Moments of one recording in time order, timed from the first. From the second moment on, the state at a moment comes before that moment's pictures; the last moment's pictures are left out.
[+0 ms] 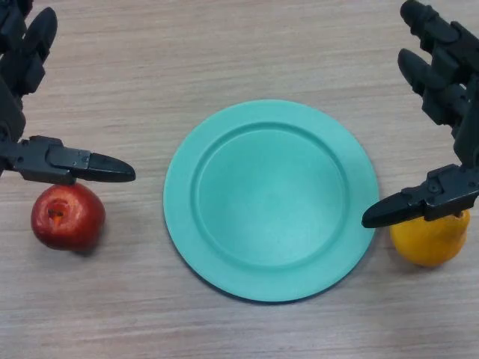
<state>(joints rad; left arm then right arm) -0.26 0.43 0.25 -0.43 -0.30 0.38 -0.14 -0.26 -0.31 -0.09 -0.60 0.13 0.60 0.25</state>
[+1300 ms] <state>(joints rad) 0.08 0.31 0.53 -0.15 -0.08 -0.19 -0.44 -0.35 -0.25 0.03 -0.48 0.15 0.62 0.22</state>
